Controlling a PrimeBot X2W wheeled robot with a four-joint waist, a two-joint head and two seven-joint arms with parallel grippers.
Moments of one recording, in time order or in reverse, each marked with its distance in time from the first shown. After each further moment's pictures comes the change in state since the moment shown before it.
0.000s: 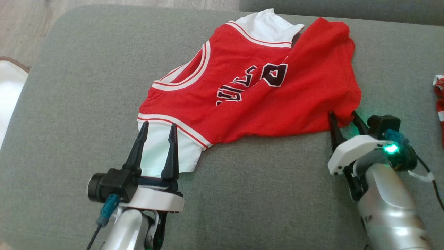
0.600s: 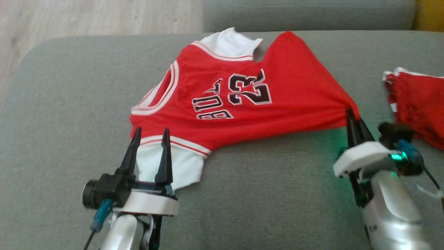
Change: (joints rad) left arm 0.026 0.000 0.031 -0.003 -0.010 0.010 0.000; right arm 0.073 0.000 -0.005 -0.123 0.037 0.000 -0.088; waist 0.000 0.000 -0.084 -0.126
